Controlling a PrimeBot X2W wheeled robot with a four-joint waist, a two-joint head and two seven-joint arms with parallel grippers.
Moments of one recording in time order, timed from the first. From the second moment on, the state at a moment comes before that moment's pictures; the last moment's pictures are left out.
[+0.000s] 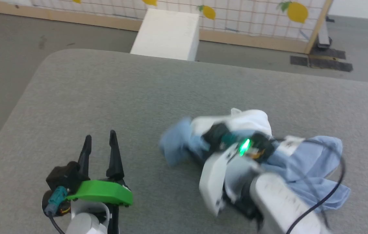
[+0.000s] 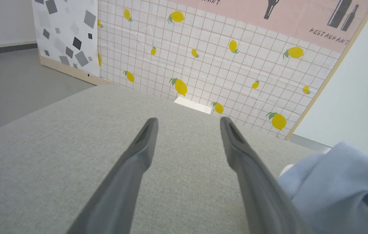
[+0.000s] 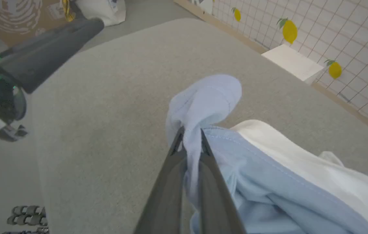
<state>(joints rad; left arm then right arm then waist) -0.09 0.05 -0.09 0.11 -0.35 0.05 -0.26 -0.43 -0.05 0.56 0.21 0.25 0.13 0.39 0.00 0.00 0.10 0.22</state>
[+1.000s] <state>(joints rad) -0.01 0.09 -0.32 0.24 -0.37 -0.04 0.22 -0.06 -0.05 0.06 0.00 0.27 0.13 0.10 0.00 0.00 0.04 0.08</state>
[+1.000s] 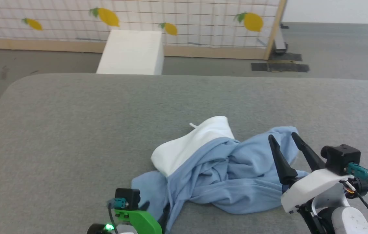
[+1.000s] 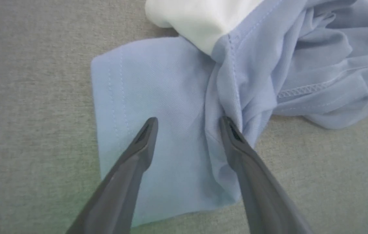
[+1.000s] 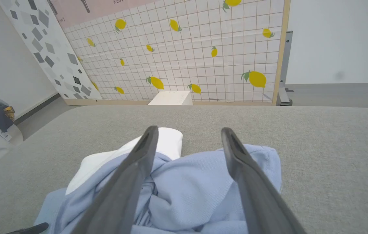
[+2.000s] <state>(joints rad) 0.00 0.13 -0.21 0.15 -0.37 0.12 0.15 -0.06 -0.05 0.07 0.00 0.33 0.13 0.10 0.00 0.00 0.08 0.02</state>
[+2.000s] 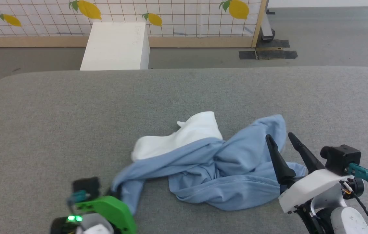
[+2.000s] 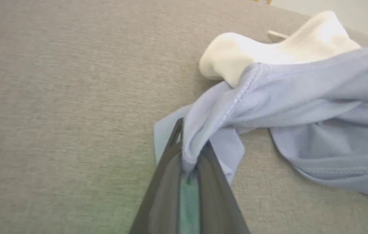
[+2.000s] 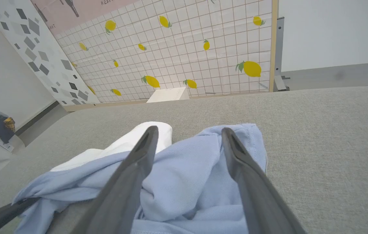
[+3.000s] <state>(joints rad) -0.06 0.06 -0.11 0.05 -0.28 0.08 -0.26 -0.45 -0.05 0.10 0.49 0.14 0.13 0.44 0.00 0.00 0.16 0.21</state>
